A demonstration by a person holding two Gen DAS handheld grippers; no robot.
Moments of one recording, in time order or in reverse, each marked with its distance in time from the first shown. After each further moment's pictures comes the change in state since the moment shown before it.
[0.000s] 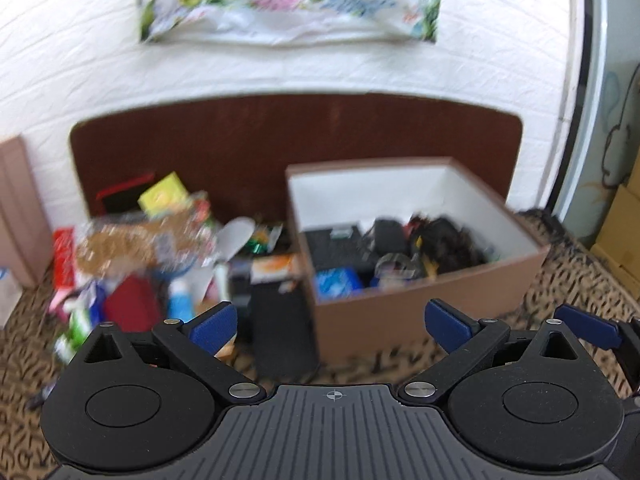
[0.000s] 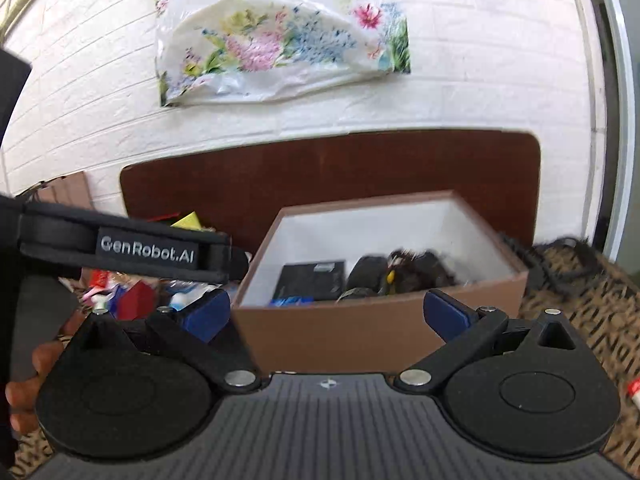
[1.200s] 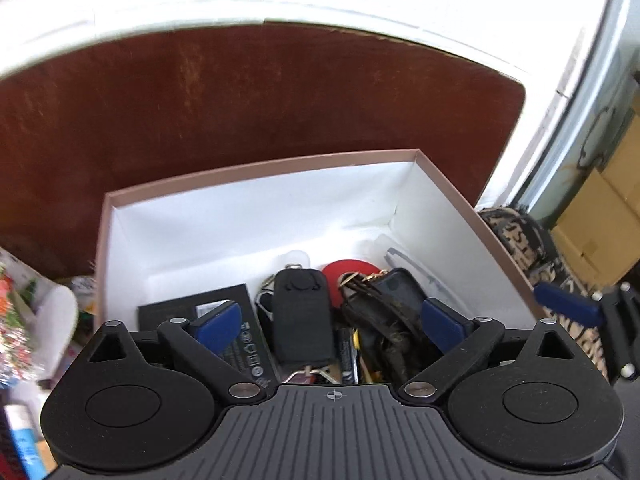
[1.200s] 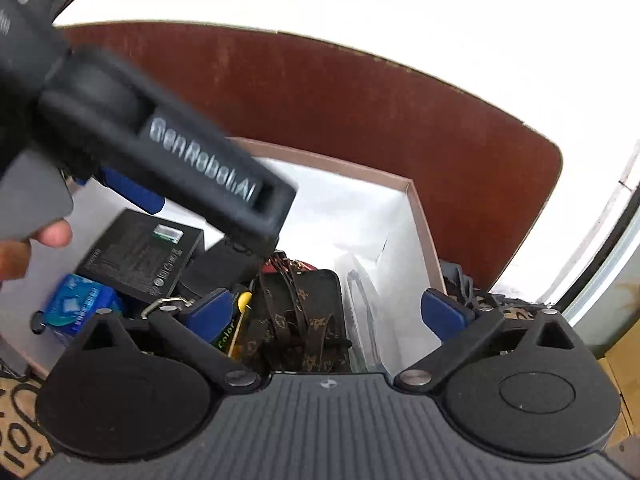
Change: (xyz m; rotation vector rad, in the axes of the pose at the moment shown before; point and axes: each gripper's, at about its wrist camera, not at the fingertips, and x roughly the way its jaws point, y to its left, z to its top) left arm 0.218 -0.063 0.119 0.038 0.193 -0.237; right arm 0.186 -0.088 0.052 -0.307 0.205 -0.207
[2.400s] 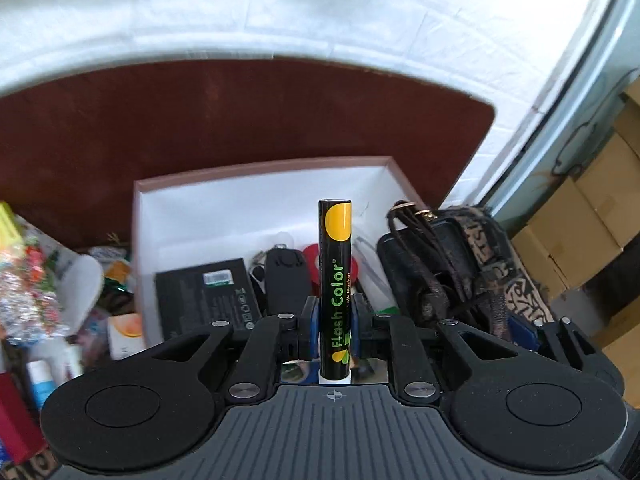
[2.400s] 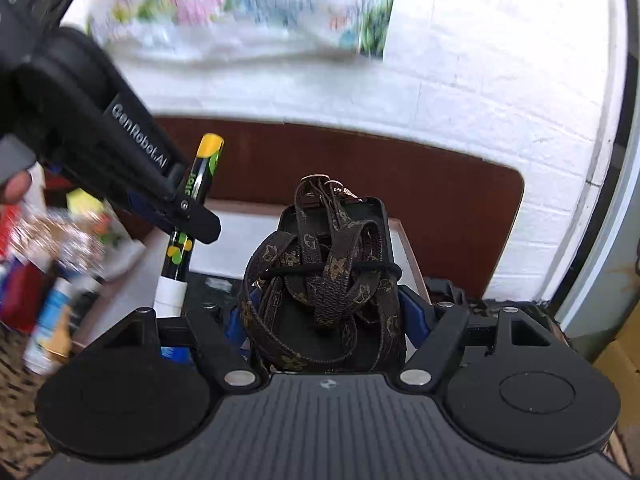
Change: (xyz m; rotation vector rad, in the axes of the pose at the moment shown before) left arm -0.054 0.010 0.018 -0.102 0.095 -0.081; right arm -0.057 0.007 0.004 0.095 -0.081 0.012
